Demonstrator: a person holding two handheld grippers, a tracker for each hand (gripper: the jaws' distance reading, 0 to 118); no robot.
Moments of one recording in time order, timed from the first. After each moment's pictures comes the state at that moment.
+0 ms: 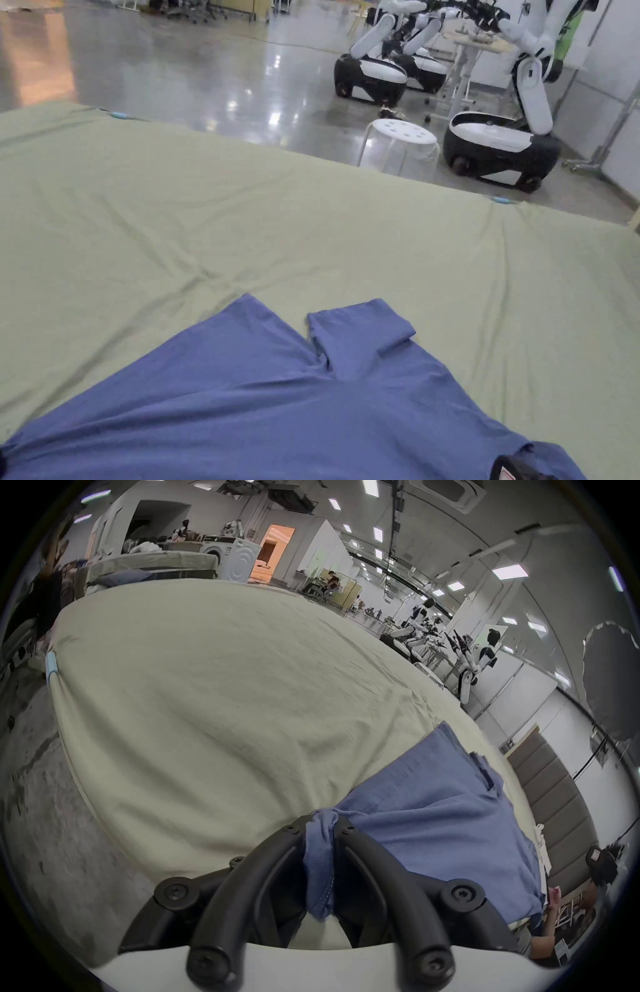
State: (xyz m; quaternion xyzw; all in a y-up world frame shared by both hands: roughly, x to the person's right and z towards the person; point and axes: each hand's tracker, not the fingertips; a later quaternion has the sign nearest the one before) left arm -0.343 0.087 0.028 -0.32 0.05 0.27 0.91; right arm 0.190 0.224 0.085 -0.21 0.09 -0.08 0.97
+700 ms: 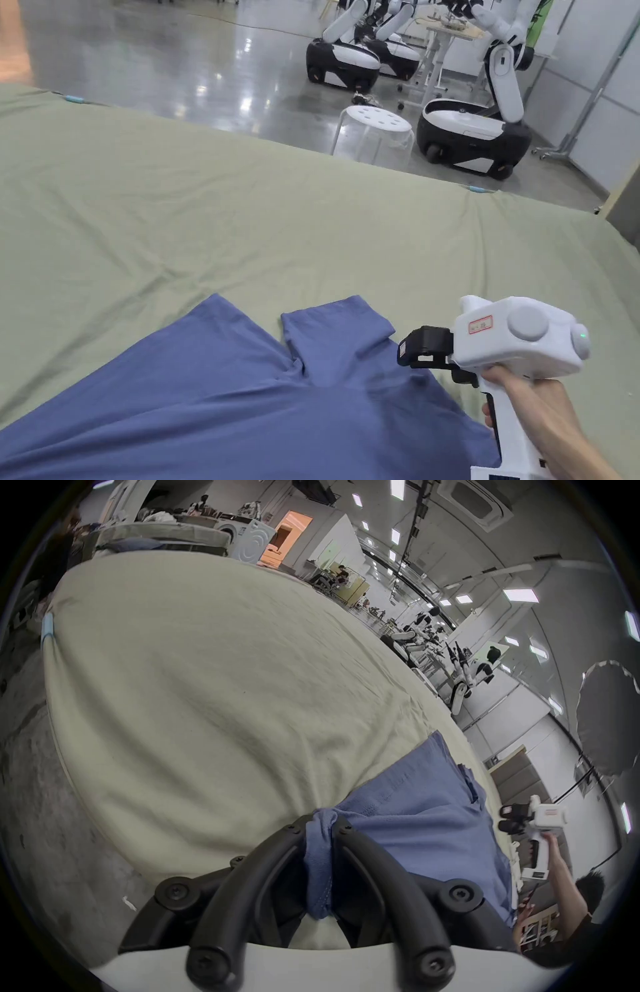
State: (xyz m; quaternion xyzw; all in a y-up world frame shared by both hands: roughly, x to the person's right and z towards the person) left arm -0.352 0.095 0.029 -0.33 0.03 0.35 0.88; right arm 0.248 0.142 -0.256 -0.52 0.06 -0.10 0.85
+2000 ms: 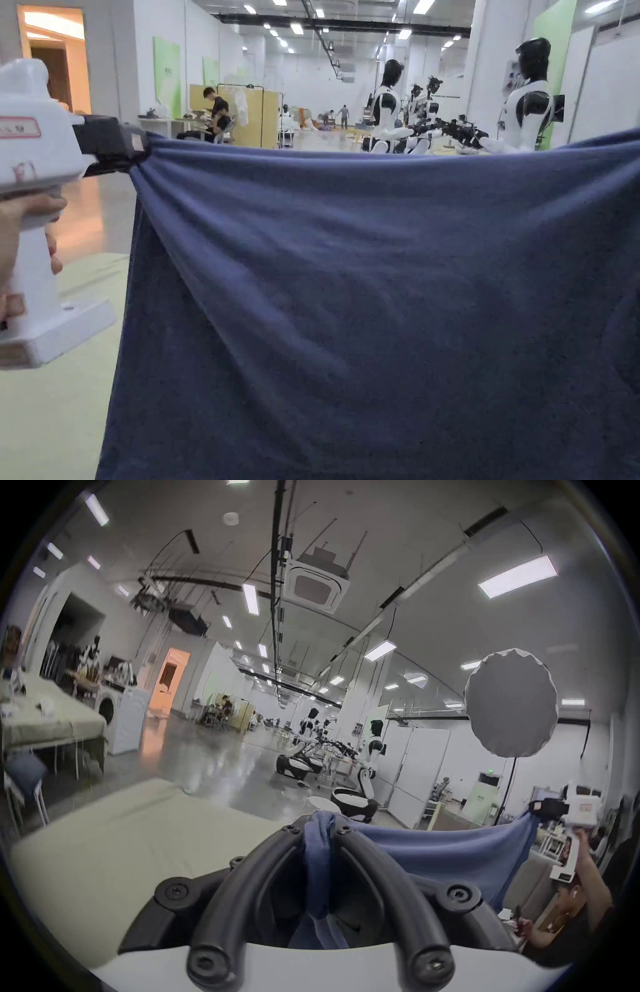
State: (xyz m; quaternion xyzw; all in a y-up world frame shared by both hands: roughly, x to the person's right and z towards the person) left arm -0.318 0.503 -0.099 0.00 -0.12 0.16 0.98; right arm 0.273 0.578 -0.081 -0.04 -0.01 -0.02 1.00
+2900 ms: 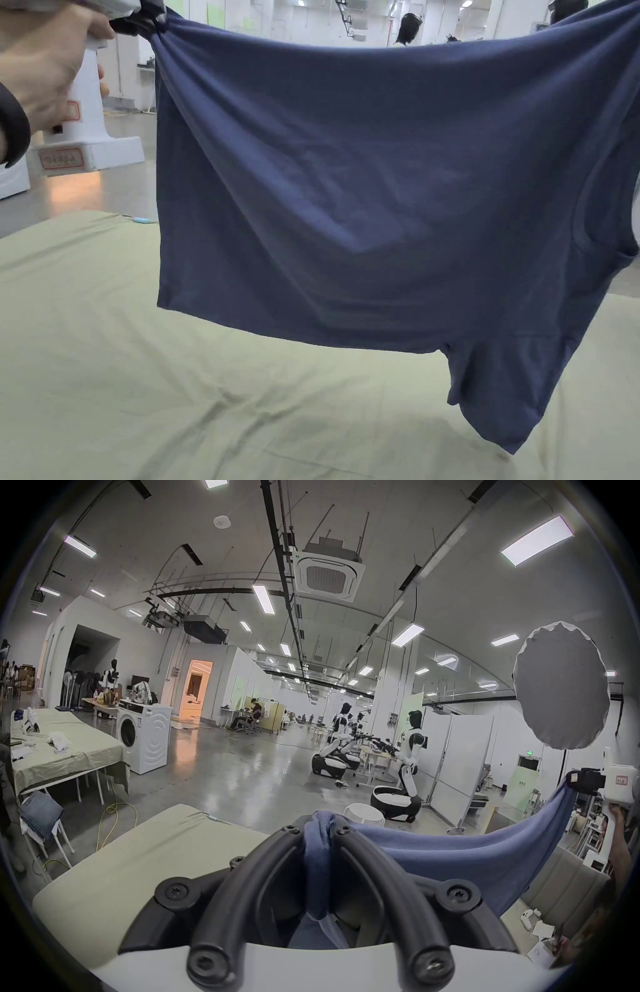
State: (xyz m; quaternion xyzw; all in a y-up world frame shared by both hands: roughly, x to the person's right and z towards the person) left arm -0.308 0.549 -0.306 -0.04 -0.04 0.12 0.99; right arm 0.226 0.641 -0.297 -0.04 -0.06 -0.02 1.00
